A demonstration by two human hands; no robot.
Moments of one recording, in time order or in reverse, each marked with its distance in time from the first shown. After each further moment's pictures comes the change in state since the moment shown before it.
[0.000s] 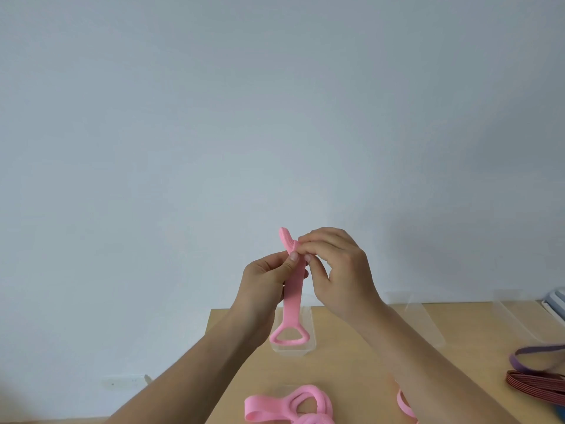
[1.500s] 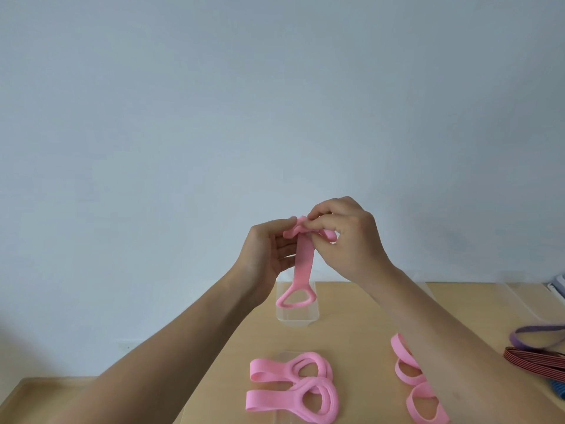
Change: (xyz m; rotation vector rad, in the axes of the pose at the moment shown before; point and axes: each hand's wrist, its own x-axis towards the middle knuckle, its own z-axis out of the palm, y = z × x) left_hand -0.011 0.024 -0.003 -0.157 -0.053 -0.144; right_hand 0.005 0.007 -0.004 0.069 -0.051 -0.017
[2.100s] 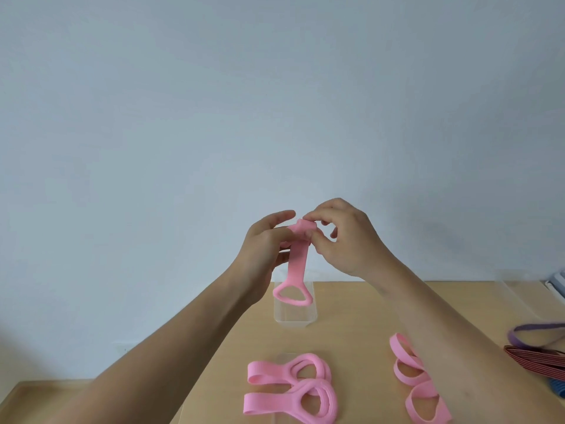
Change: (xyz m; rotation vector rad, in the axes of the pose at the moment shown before) left_hand 0.010 -0.002 -0.002 0.223 0.021 0.101; right_hand 0.005 0.009 -0.007 0.035 -0.306 0.335
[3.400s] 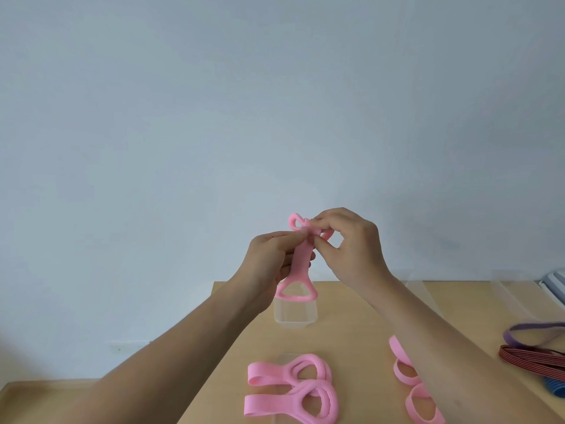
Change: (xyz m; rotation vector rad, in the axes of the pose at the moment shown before) left_hand 0.003 -0.014 -0.004 -0.107 -0.003 -0.120; right_hand -0.009 0.003 0.021 0.015 0.299 -0.157
